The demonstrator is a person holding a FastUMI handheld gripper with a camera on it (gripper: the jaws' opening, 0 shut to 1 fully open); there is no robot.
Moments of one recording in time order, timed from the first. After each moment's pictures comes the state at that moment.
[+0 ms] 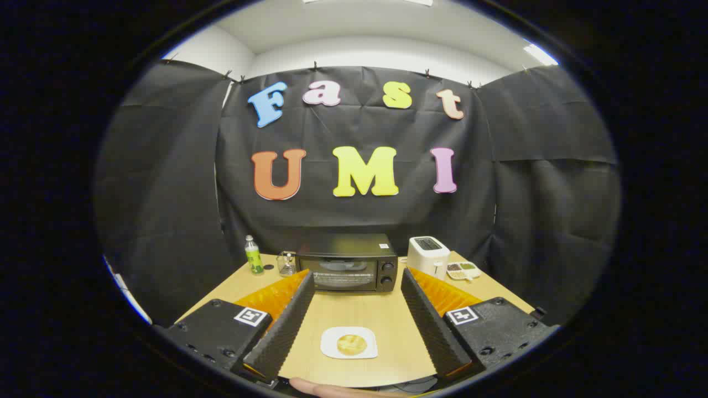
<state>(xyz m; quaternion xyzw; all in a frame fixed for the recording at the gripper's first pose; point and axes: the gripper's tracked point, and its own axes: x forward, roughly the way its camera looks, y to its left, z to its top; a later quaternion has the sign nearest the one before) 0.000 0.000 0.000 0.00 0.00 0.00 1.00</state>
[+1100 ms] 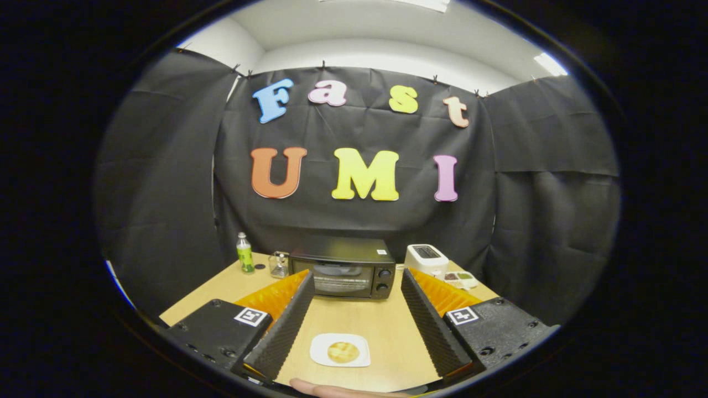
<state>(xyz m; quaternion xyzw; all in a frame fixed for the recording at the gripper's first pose) 0.049 0.003 -0.007 -0.04 -0.01 -0.02 1.00</state>
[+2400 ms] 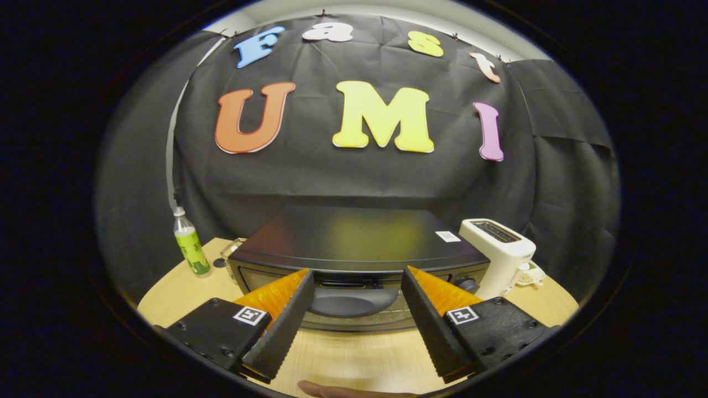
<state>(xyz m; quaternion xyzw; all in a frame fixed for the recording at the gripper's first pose) 0.394 0.045 -0.116 0.00 0.08 -0.03 1.00</state>
